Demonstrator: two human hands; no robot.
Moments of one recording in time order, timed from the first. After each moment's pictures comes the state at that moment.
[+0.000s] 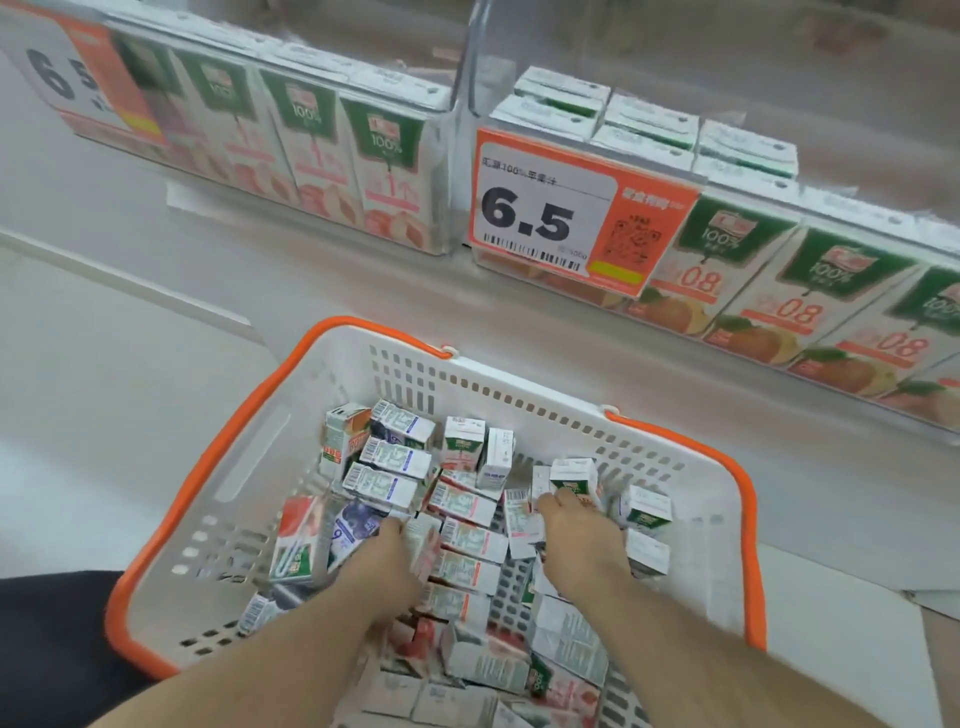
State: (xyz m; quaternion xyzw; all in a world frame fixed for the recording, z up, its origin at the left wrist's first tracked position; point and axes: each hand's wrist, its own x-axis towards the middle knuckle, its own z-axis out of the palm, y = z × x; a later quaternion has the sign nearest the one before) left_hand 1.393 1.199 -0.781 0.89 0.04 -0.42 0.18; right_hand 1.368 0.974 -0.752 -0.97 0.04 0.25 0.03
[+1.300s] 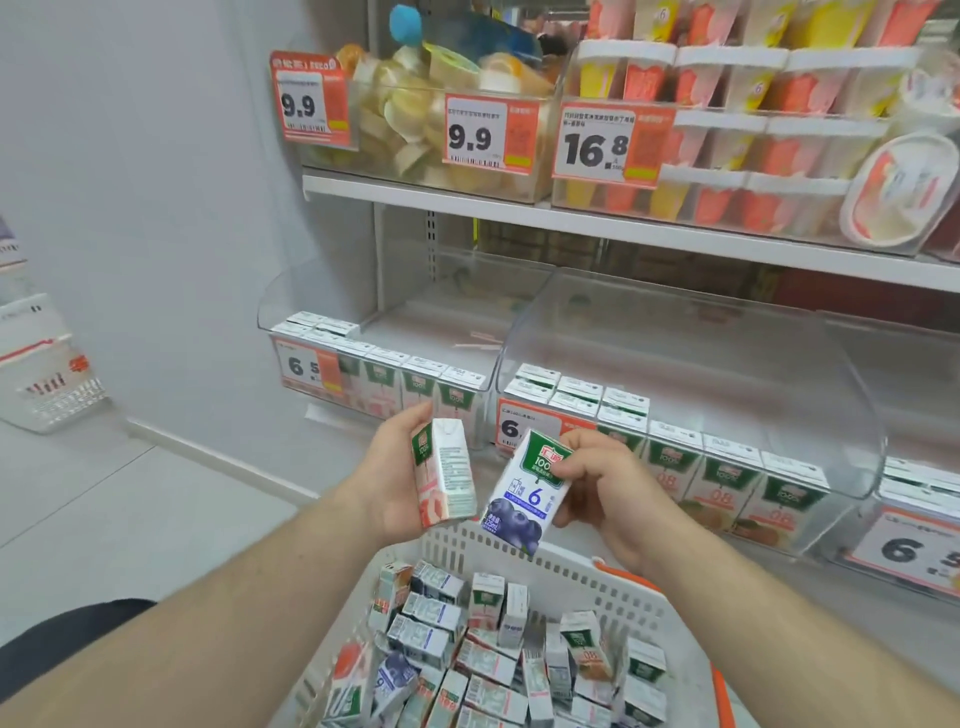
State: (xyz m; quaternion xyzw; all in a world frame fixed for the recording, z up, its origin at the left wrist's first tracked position) left_hand 1.455 1.202 -0.475 0.51 0.12 -0.29 0.80; right_hand 1.386 1.005 -0.452 -0.69 0.08 0.05 0.72
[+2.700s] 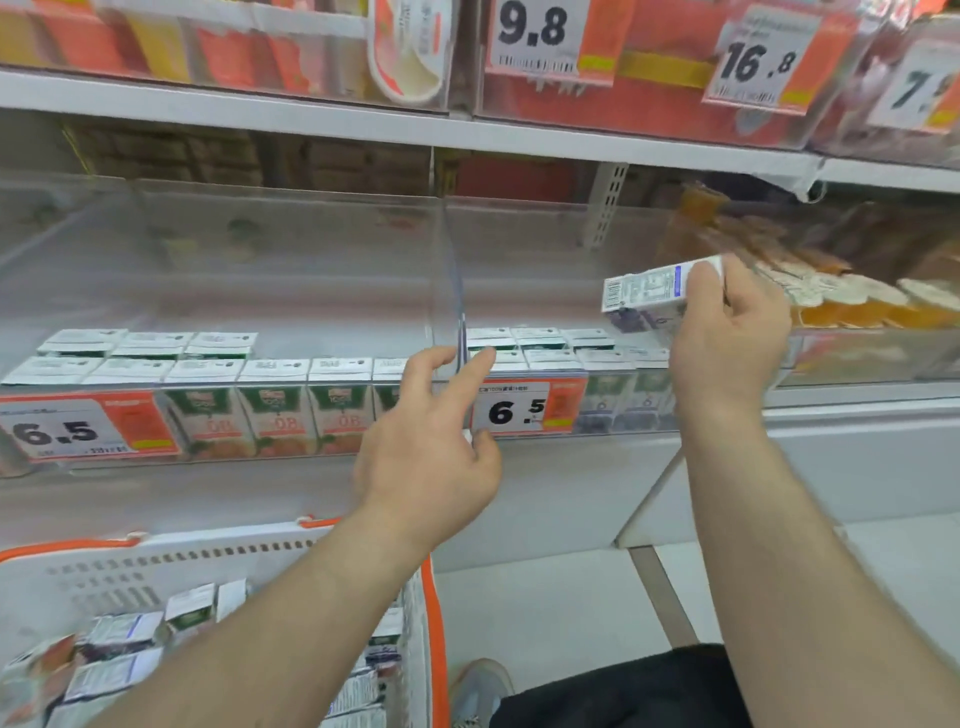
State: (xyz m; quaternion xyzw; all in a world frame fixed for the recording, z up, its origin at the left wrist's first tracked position) left_hand 1.330 0.911 -0.473 0.85 -0.37 0.07 0.37; right_hand 1.254 0.708 -0.416 -0.66 0.34 -0.57 0.36
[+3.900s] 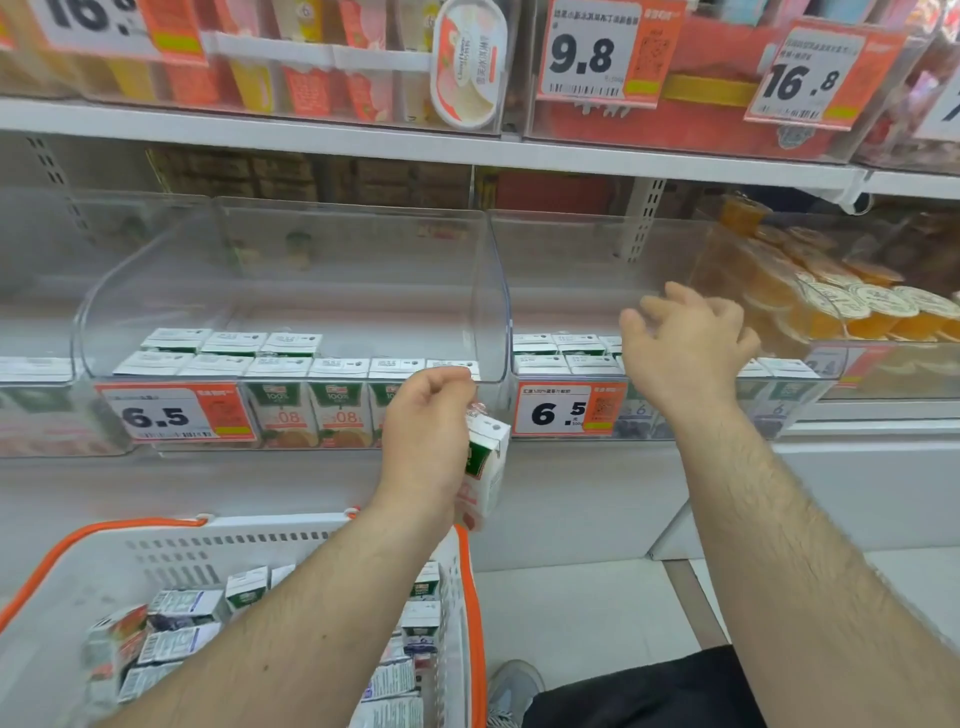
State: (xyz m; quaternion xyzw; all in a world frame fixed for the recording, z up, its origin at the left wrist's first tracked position) left_hand 1.336 0.924 -0.454 0.63 -0.05 -0.17 0.75; right_hand 1.277 0.726 -0.422 -0.87 0.40 -0.28 0.07
